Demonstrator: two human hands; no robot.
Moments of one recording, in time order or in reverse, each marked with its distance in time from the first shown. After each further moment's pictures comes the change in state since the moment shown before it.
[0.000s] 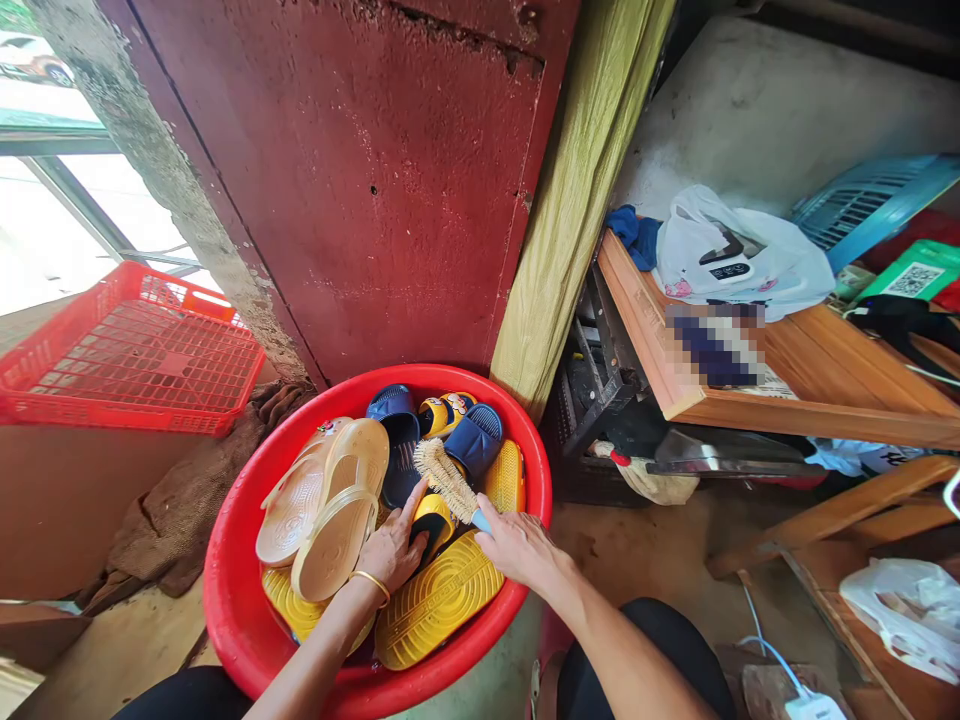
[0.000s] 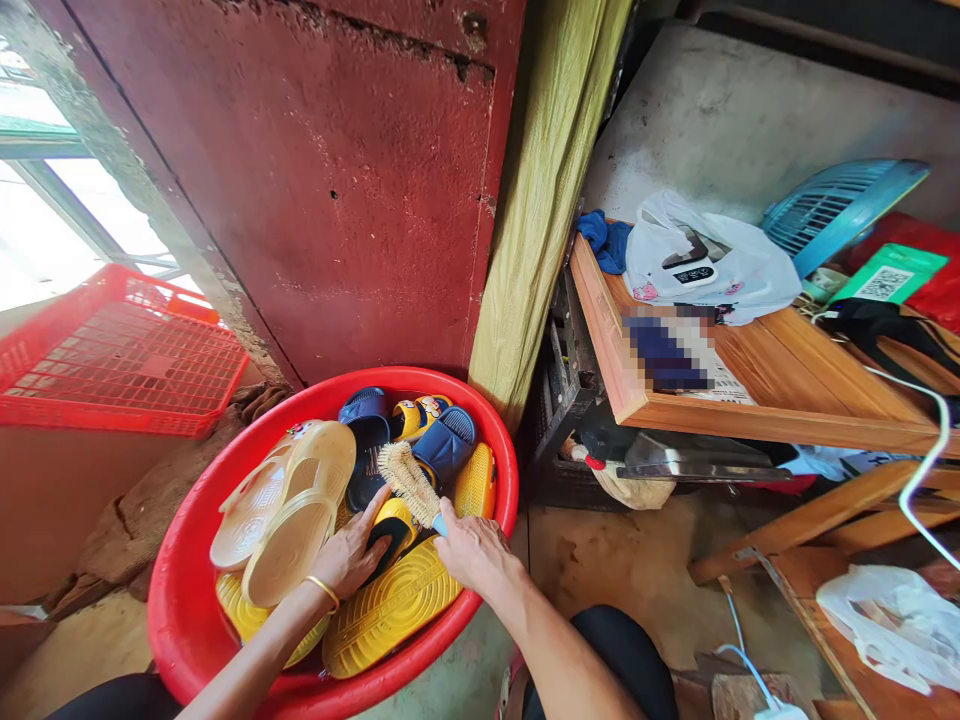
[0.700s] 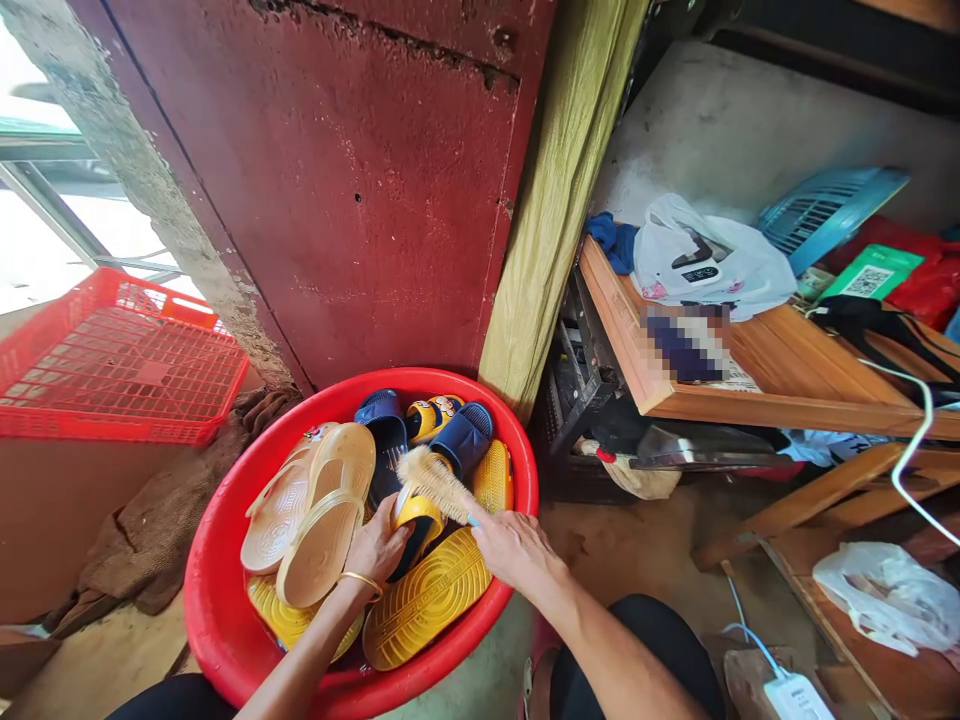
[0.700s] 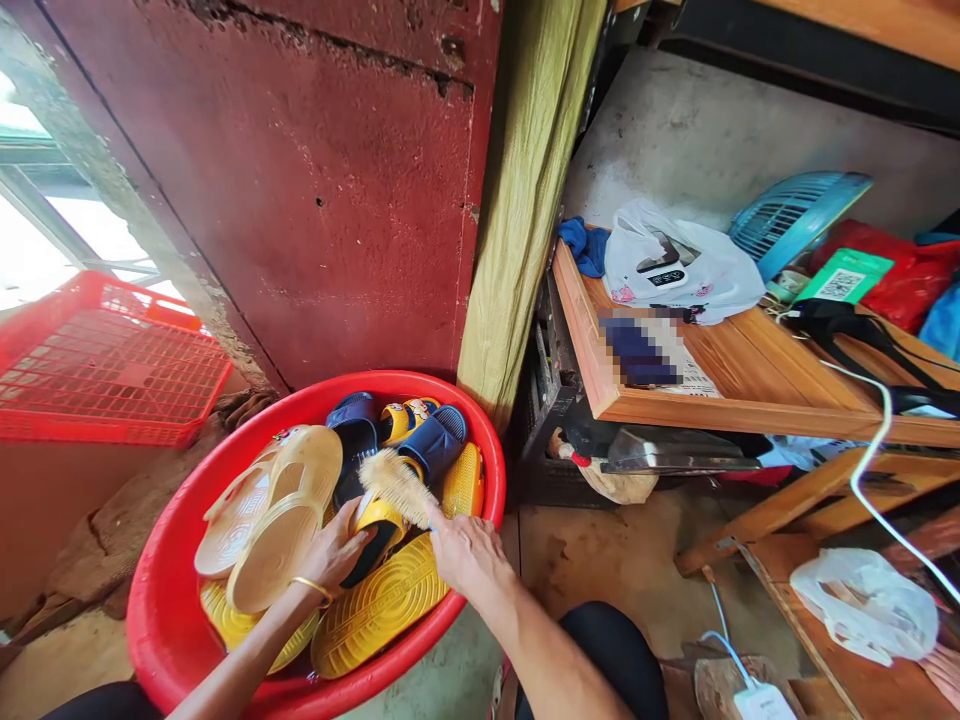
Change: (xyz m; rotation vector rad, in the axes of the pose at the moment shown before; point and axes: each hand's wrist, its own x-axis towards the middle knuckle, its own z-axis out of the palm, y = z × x) left_hand 0.004 0.004 -0.004 -0.056 0.077 -0.127; right_hand -0.027 -0.002 -0.017 0.007 0.139 0.045
